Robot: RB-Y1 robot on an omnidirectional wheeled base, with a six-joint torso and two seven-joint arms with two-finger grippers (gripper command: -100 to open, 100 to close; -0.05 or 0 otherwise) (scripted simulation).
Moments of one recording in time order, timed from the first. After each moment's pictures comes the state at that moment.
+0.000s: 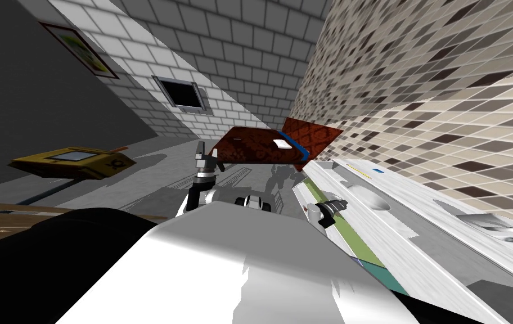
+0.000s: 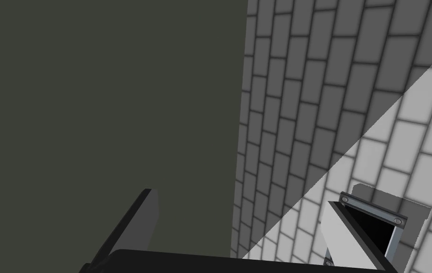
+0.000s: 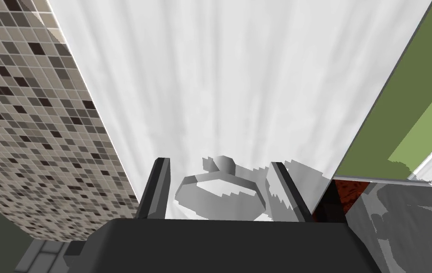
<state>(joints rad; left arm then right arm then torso) 0.55 0.03 0.05 -2.34 0.08 -0.46 -0.02 0.10 -0.27 -0.42 -1.19 -1.24 -0.74 -2.33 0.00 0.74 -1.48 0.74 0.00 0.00</state>
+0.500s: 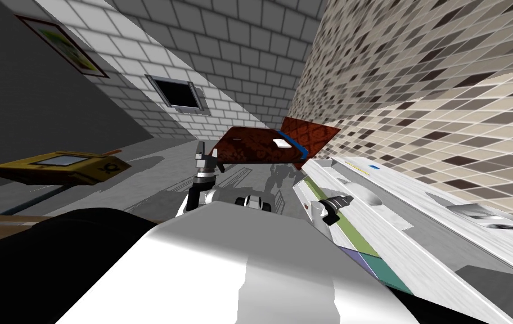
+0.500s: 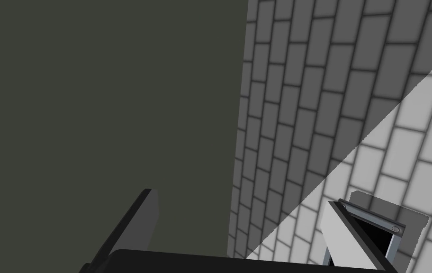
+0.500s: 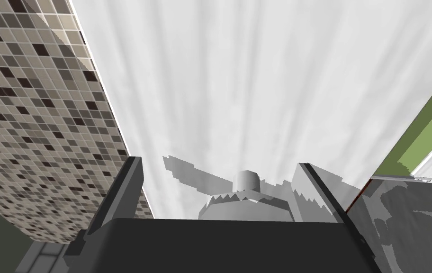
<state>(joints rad) 0.55 0.03 0.05 -2.34 0.08 -0.46 -0.02 0.05 -0.30 -0.46 -1.21 -1.29 -0.66 -2.26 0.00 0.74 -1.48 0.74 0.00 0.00</state>
